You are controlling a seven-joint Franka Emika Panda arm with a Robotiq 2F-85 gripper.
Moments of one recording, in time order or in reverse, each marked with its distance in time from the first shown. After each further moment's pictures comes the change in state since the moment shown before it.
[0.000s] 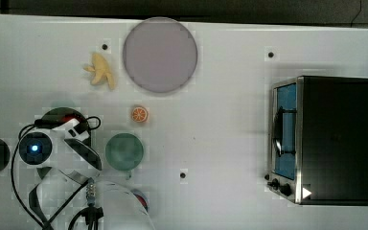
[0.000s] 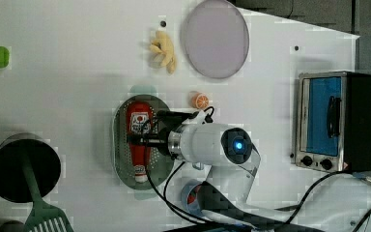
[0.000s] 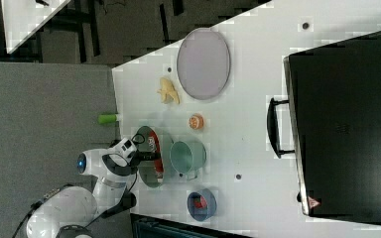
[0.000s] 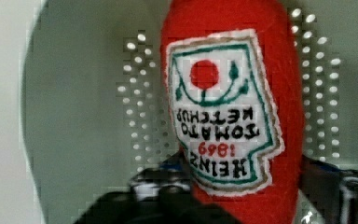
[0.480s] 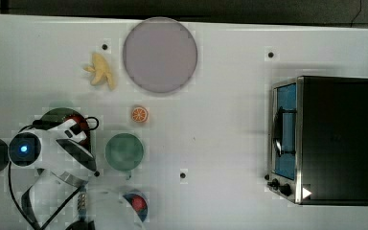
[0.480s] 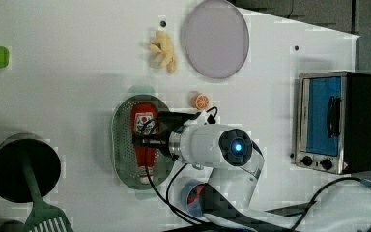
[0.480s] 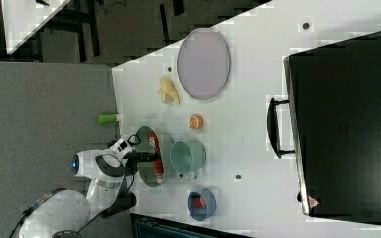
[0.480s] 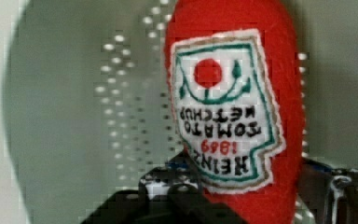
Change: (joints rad) arm 0.009 -0.058 0.008 0.004 0.009 -0.110 0.023
